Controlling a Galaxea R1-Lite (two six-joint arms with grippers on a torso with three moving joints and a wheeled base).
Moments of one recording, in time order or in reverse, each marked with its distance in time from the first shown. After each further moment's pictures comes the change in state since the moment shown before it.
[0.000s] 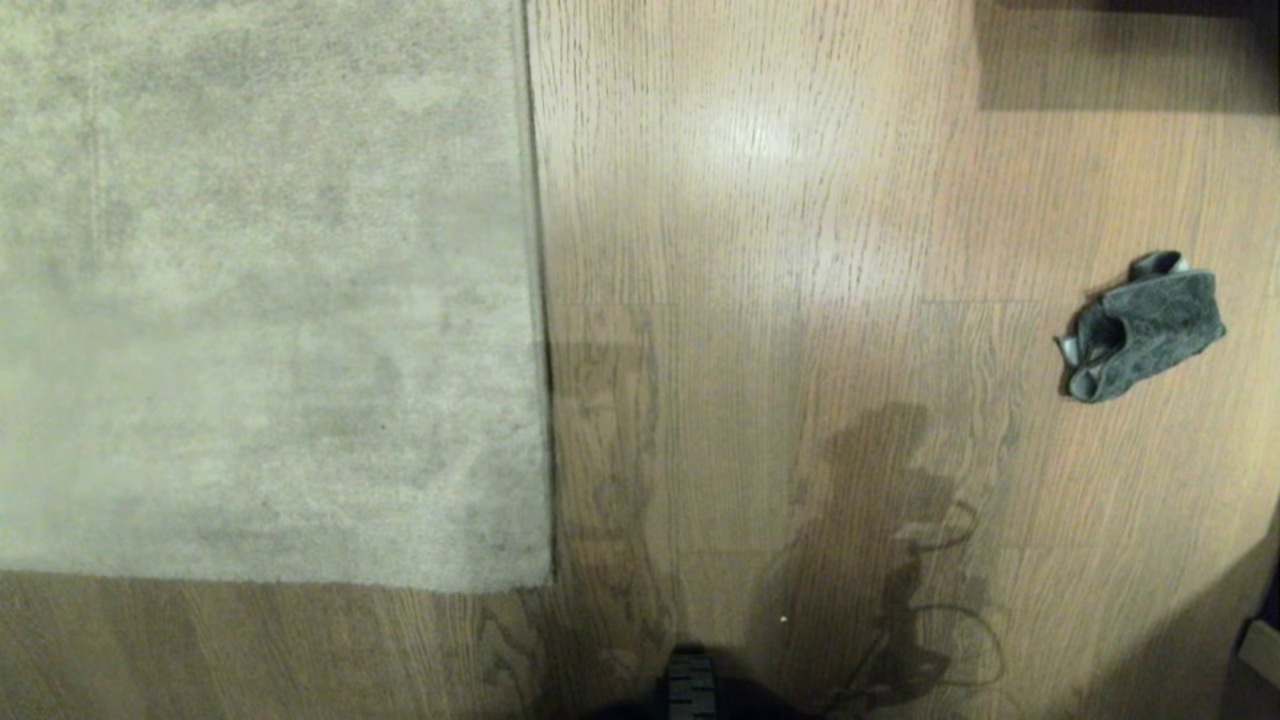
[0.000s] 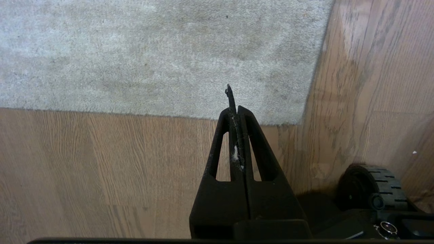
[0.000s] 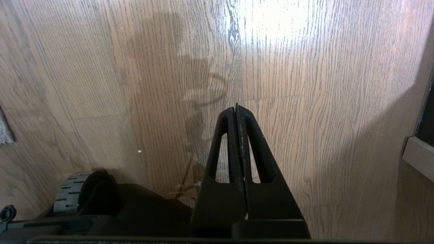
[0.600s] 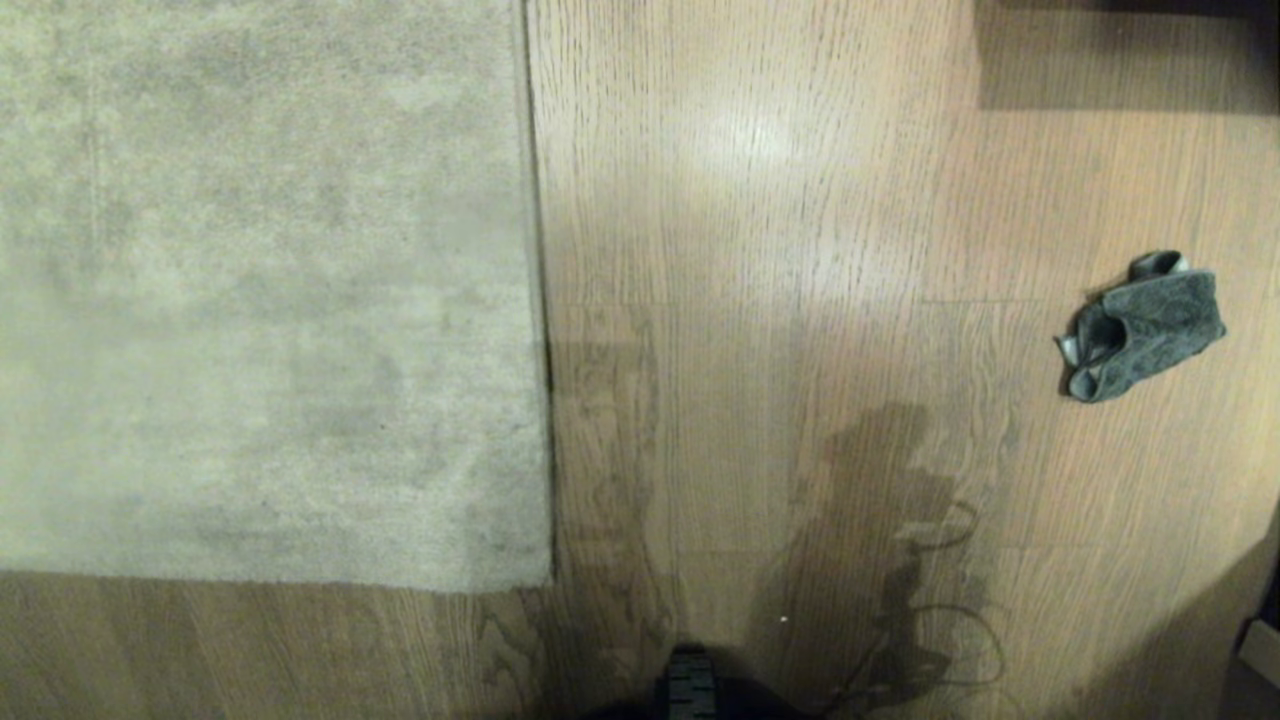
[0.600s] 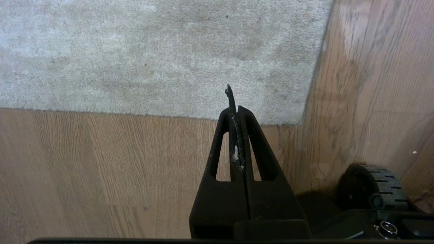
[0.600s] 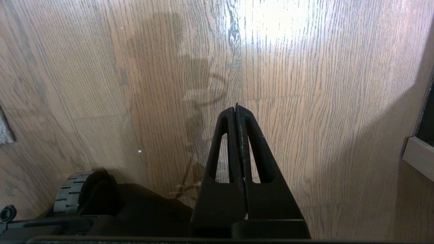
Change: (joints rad) left arm 0.000 0.000 0.000 0.000 0.000 0.000; right arm 0.000 0.000 0.000 0.000 0.000 0.000
